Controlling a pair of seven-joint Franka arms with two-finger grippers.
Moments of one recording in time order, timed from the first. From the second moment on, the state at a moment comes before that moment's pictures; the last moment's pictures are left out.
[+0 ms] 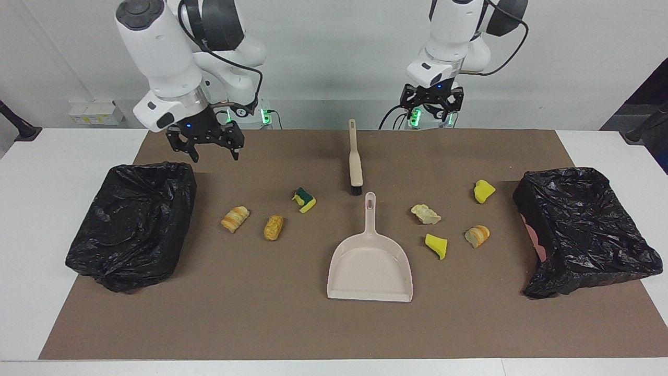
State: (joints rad) left arm -0.13 -0.36 -0.39 -2.07 -0.12 1.66 -0.28; right arm 0.19 0.12 -0.02 -1.54 0.07 1.67 0.15
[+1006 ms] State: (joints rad) left arm -0.14 -0.30 -0.80 -2.36 -0.31 2.08 -0.45; right arm 0.51 0.49 -0.01 -1.41 0.09 2.09 0.68
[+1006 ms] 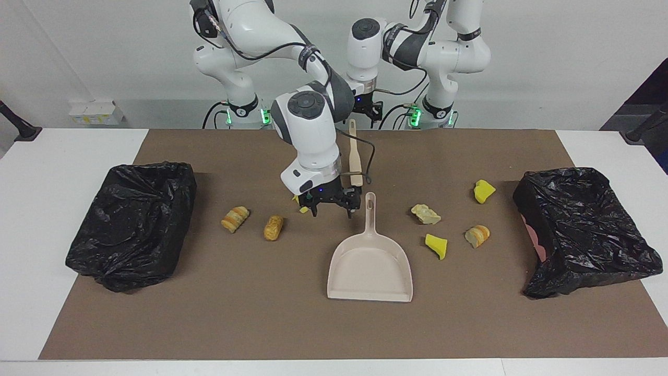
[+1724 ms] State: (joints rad) left arm -0.14 -0.16 -0.83 -2.37 -0.31 2.15 -0.47; right arm 0.62 0.64 -0.01 -1.30 0.04 2.09 0.77
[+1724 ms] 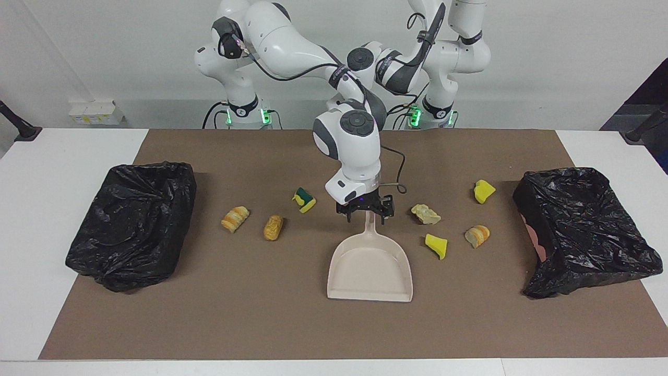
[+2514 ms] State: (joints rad) left arm -0.14 -0.15 -0.84 -2.41 -0.31 2.14 -0.48; right arm 0.65 0.66 -0.01 -1.32 0.01 2.07 0.77
